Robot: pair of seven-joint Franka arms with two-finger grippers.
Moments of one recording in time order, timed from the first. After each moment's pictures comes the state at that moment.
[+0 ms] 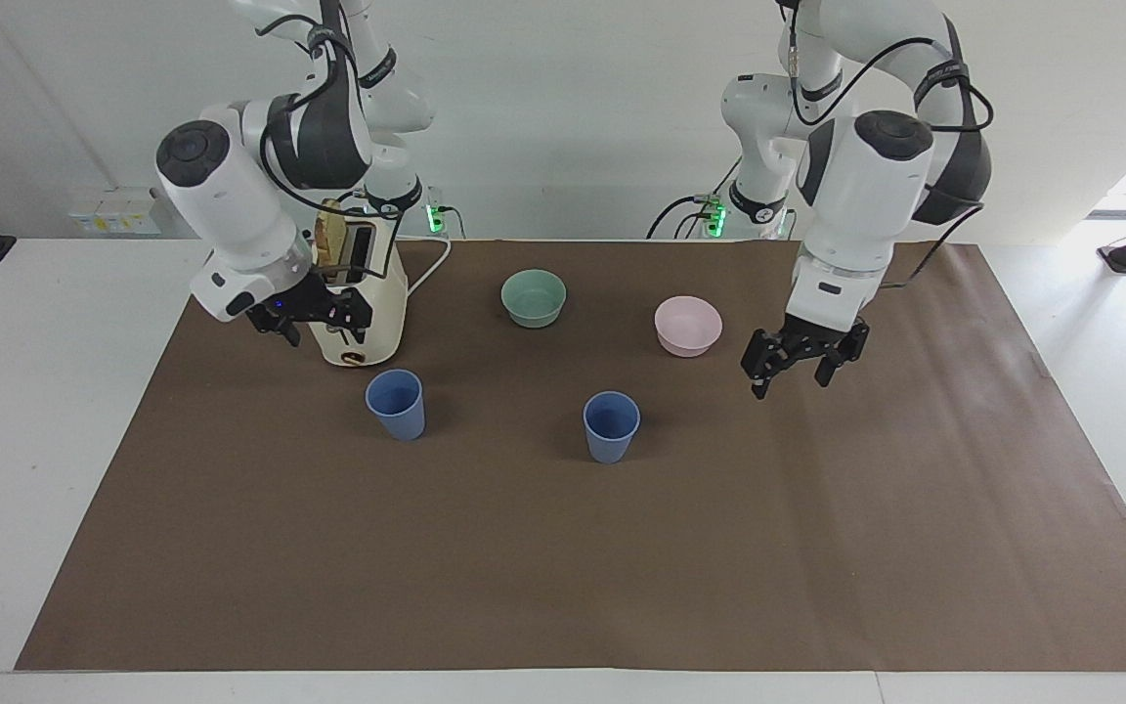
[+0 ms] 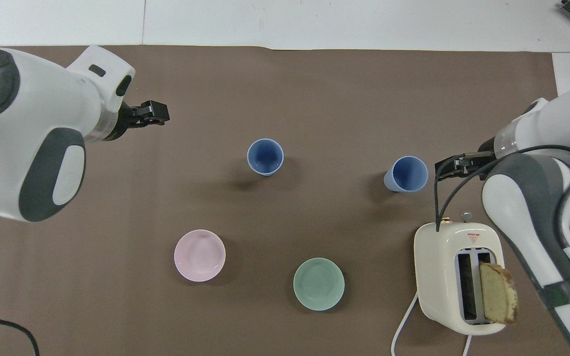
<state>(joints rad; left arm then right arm) -0.16 0.11 -0.01 -1.71 0.02 1.97 -0.25 -0.05 0.15 0.10 -1.89 0.05 1.97 0.02</state>
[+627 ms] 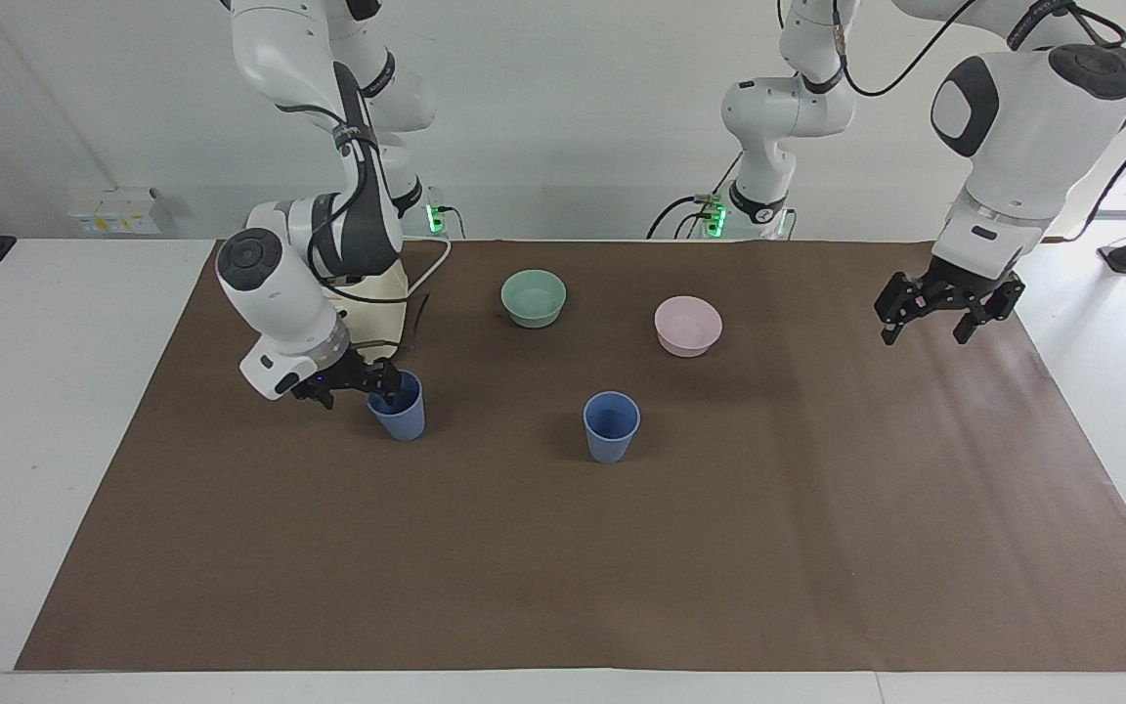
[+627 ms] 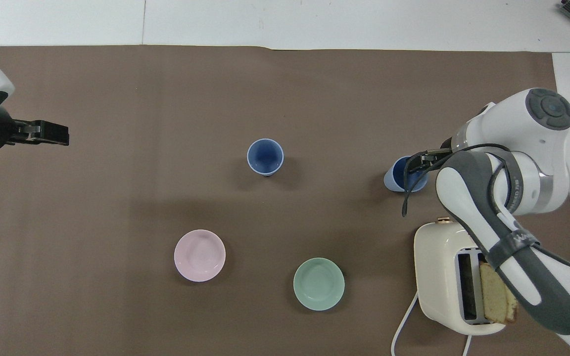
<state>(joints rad) -0.05 0.01 -0.01 -1.70 0.02 1.84 0.00 -0.03 0.26 0.10 -1.90 0.05 2.09 0.02</state>
